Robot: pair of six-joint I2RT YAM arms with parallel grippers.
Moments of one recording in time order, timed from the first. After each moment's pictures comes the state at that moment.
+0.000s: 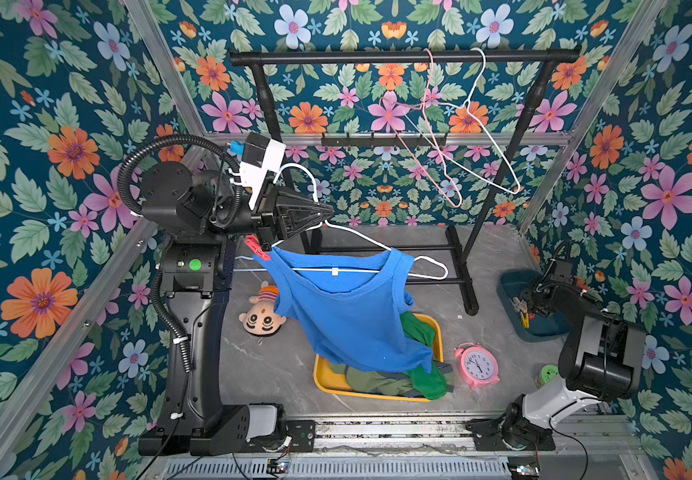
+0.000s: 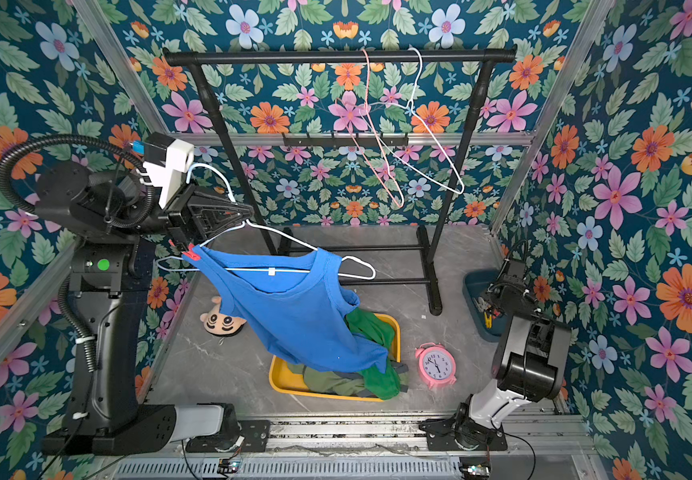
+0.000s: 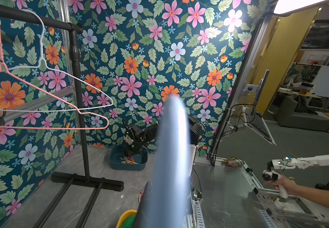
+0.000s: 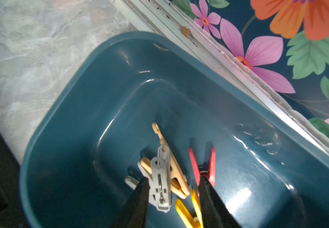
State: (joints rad) left arm -0.09 1.33 1.95 -0.17 1.48 -0.54; right arm -0.40 1.62 1.00 -0.34 0.06 0.40
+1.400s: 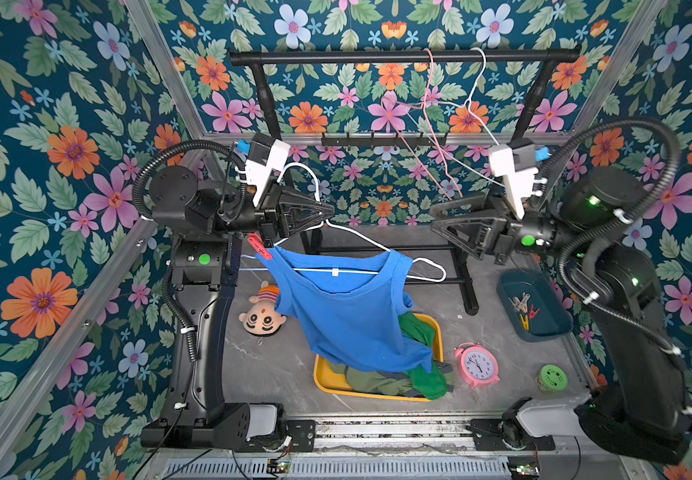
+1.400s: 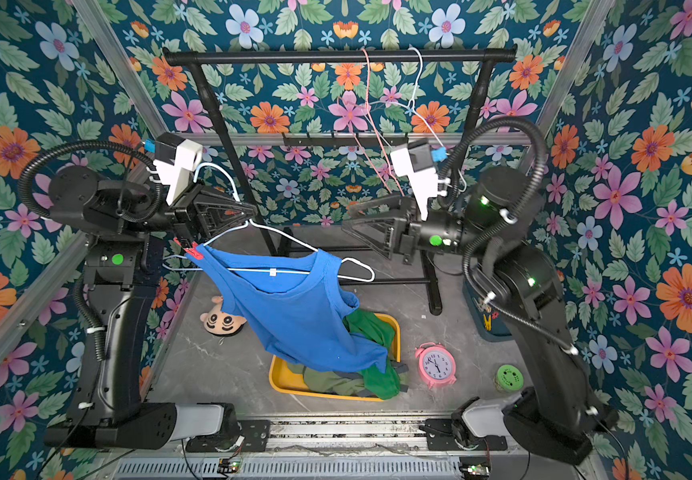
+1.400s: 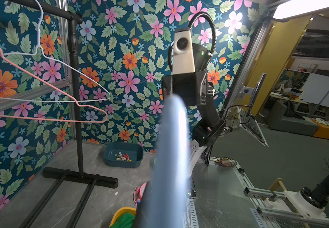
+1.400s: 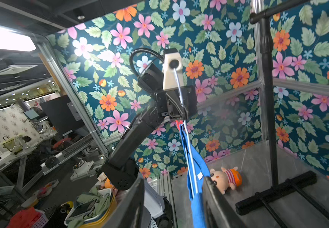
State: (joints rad) left arm -0.09 1.34 1.87 0.03 1.51 -0.72; right arm 0.59 1.44 2.19 -0.67 -0.79 0.37
